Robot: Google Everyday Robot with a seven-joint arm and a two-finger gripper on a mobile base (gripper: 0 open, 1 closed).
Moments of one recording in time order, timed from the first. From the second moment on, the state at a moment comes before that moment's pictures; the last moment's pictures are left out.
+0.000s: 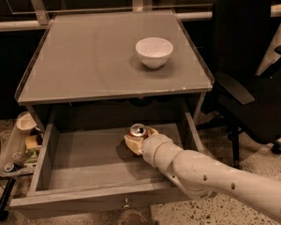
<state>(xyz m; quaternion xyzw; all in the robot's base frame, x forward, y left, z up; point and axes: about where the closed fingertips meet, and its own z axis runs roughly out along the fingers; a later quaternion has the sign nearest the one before) 0.556 -0.011 0.656 -0.21 0.80 0.19 0.52</state>
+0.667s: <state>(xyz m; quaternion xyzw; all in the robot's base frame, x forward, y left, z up) 0.556 -0.011 0.656 -0.21 0.80 0.19 0.52</state>
